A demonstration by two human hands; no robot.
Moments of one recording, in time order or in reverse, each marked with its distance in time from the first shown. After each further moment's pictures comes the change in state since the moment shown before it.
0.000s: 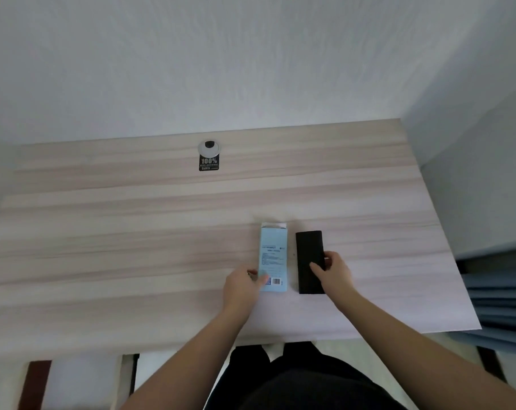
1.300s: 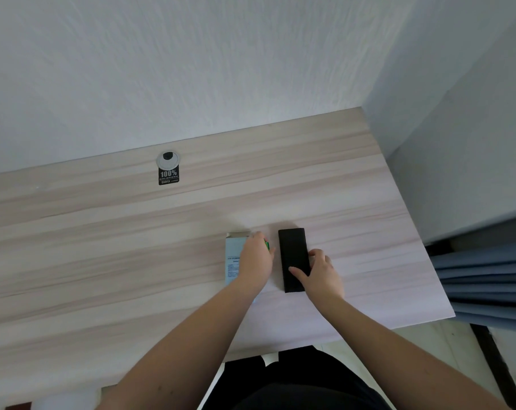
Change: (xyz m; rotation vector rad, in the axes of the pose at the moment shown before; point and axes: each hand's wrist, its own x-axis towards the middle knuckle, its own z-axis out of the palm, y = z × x) left_hand 0.035 0.118 0.068 0.350 0.017 0.253; right_hand 0.014 0.020 -0.032 -0.323 0.080 -0.053
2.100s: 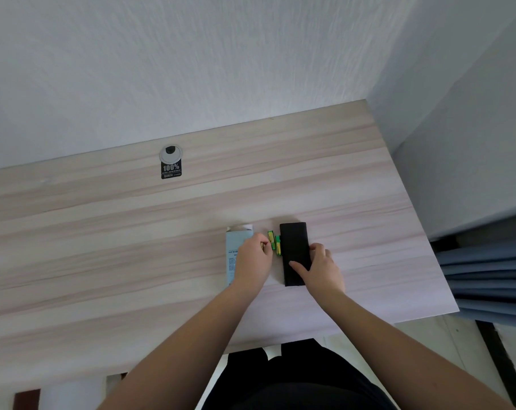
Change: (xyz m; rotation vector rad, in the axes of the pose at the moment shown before) left_hand -0.020 -0.014 0.000 -0.103 0.089 0.066; right_hand -0.003 -0.003 -0.003 0.010 -0.009 -0.031
